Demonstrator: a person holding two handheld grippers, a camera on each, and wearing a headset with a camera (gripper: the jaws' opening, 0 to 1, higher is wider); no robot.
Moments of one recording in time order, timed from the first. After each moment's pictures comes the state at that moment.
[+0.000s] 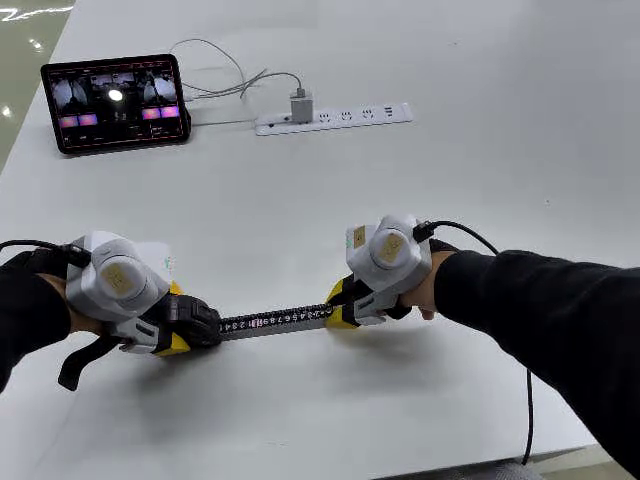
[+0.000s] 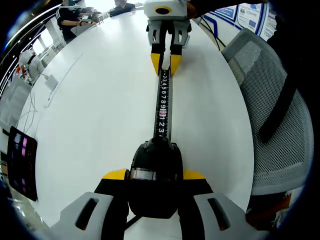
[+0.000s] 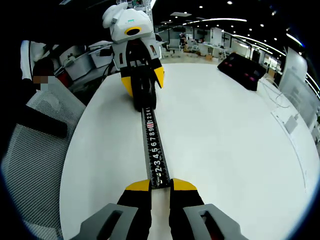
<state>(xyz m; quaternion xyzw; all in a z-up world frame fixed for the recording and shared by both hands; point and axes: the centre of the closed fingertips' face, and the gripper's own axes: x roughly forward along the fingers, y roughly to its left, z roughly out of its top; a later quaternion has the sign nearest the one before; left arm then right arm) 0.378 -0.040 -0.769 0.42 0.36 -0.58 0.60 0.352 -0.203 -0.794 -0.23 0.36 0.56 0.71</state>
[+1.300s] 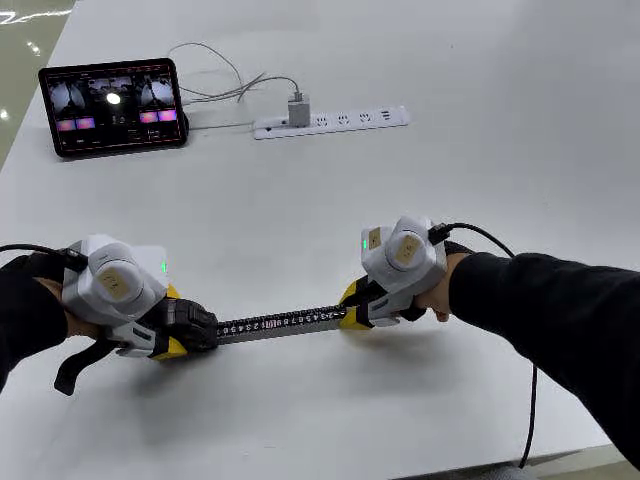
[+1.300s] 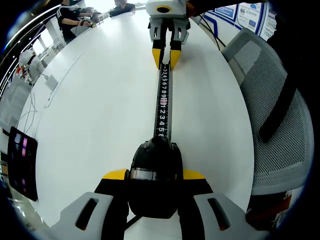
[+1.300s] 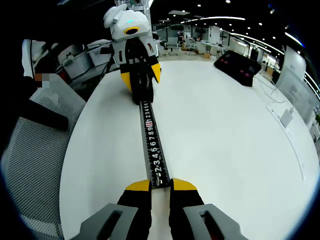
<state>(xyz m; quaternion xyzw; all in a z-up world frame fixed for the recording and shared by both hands) 0.378 -0.040 -0.769 0.42 0.36 -0.58 0.60 0.348 -0.226 -0.793 -0.23 0.37 0.55 0.71</state>
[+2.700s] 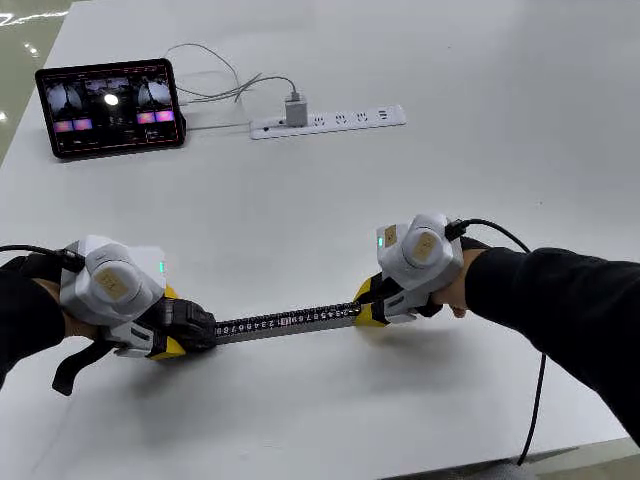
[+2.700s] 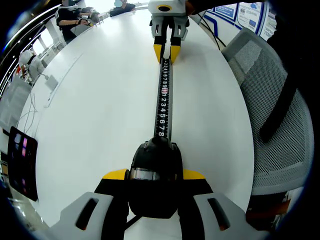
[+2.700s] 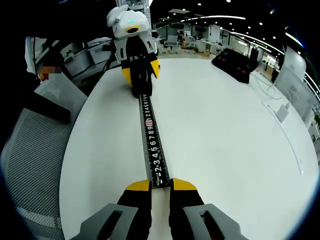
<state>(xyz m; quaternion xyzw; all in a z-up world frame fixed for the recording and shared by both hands) 0.378 -0.040 -0.769 0.42 0.36 -0.58 0.60 0.345 -0.249 -0.793 -0.24 0.37 0.54 0.71</state>
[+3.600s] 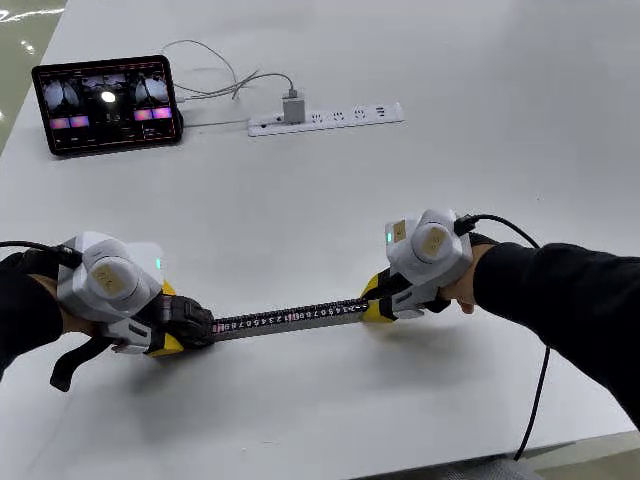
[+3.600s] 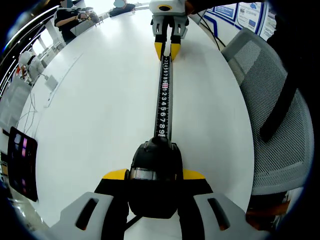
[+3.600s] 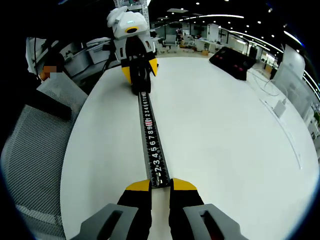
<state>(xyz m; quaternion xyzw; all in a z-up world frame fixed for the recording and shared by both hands) 0.377 -0.041 -0.768 0.42 0.36 -0.58 0.60 0.344 -0.261 -0.795 -0.24 0.38 0.54 0.71</state>
